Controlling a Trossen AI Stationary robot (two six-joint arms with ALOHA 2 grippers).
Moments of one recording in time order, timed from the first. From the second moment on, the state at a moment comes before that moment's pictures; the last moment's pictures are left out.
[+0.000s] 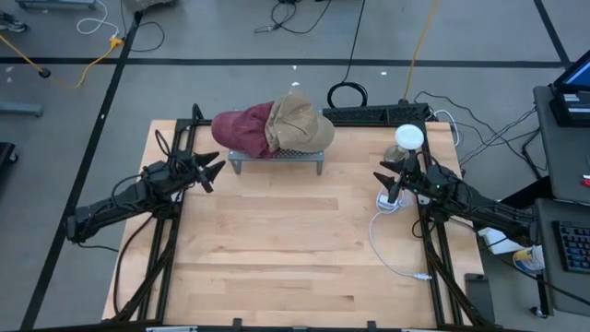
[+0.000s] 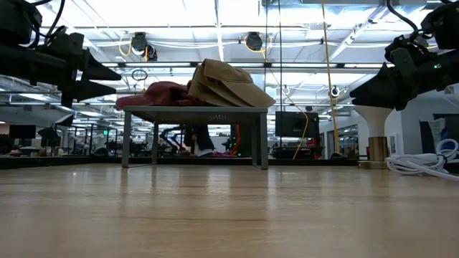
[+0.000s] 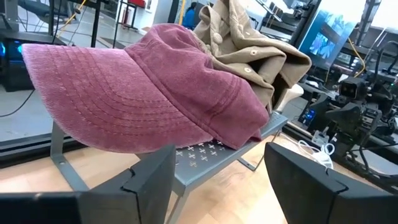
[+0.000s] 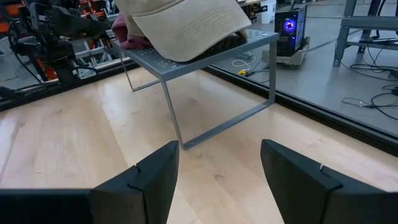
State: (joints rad) left arm 0.38 0.01 0.06 -0.08 -0.21 -0.34; right arm -0.37 0.03 0.04 -0.27 0.16 0.19
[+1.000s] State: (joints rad) left arm 0.38 0.01 0.06 -0.08 -0.21 -0.34; right arm -0.37 0.03 0.04 -0.27 0.16 0.19
